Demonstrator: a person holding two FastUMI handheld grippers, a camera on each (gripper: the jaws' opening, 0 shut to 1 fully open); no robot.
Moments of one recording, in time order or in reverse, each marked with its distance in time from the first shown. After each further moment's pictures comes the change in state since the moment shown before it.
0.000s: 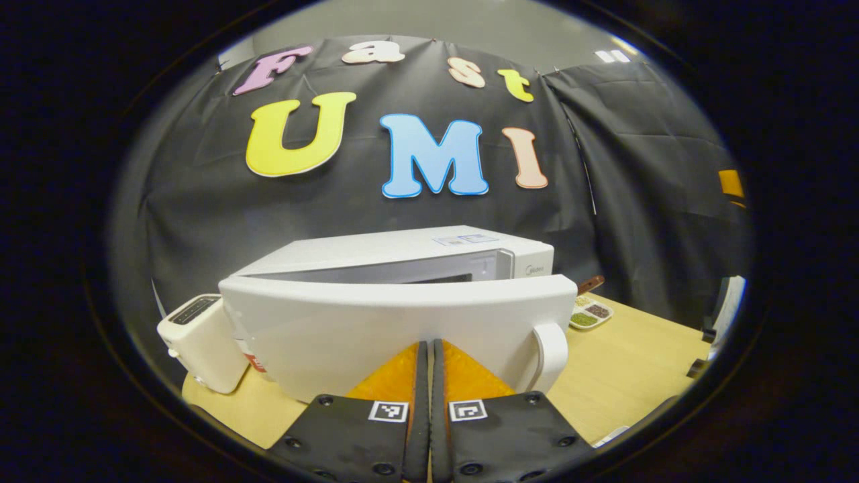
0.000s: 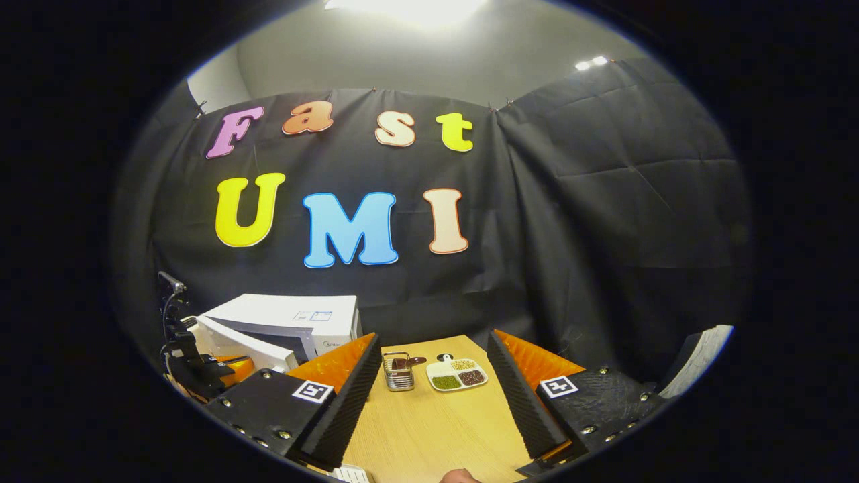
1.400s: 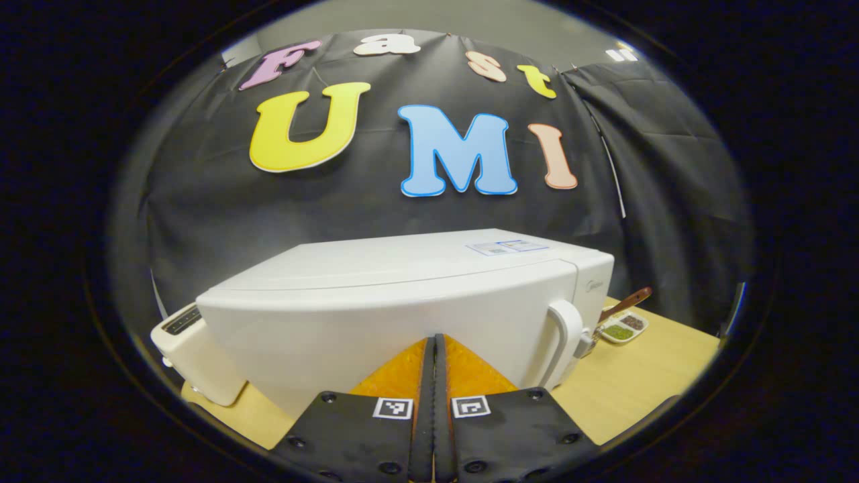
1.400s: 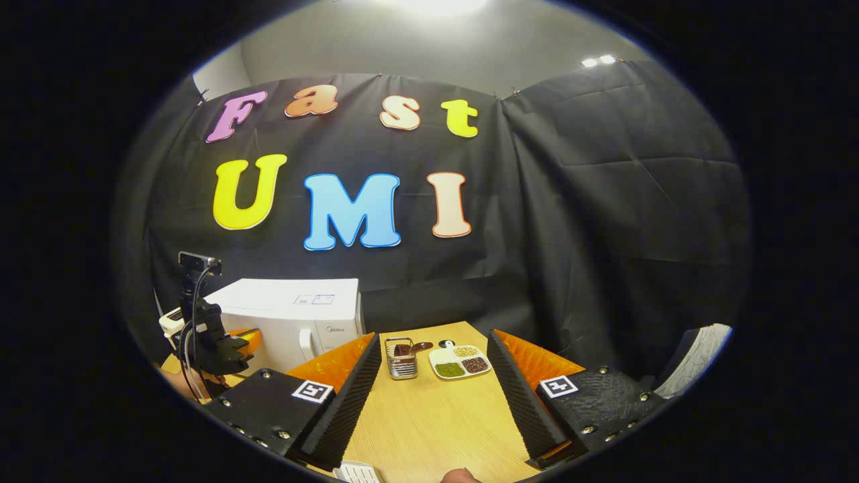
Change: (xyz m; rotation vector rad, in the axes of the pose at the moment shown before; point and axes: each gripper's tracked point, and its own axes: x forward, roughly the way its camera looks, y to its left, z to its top) left arm 0.067 0.028 0.012 -0.003 -0.029 0.071; right arm 0.009 0.031 -0.018 -0.033 0.056 0.016
